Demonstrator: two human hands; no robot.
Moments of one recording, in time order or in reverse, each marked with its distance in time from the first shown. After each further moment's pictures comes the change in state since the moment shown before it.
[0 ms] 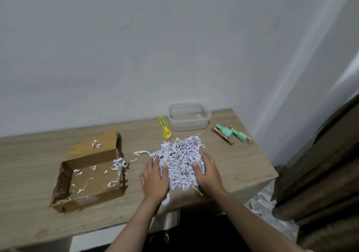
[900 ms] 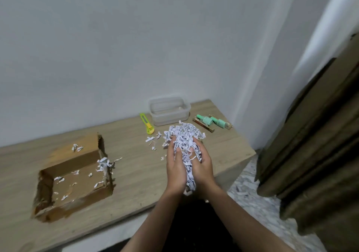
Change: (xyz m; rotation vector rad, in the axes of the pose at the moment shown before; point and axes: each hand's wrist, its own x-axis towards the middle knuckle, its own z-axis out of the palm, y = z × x) left_hand -0.057 0.098 0.024 -0.955 -0.118 0.105; right_hand -0.045 -0.051 -0.015 0.592 0.318 0.022
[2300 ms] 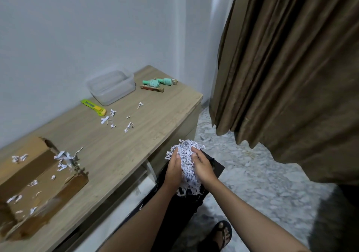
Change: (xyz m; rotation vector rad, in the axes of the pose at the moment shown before) left_hand -0.107 -0.102 -0.049 0.378 -0.730 -0.355; right_hand -0.154 0.084 -0.070 -0.077 0.311 0.499
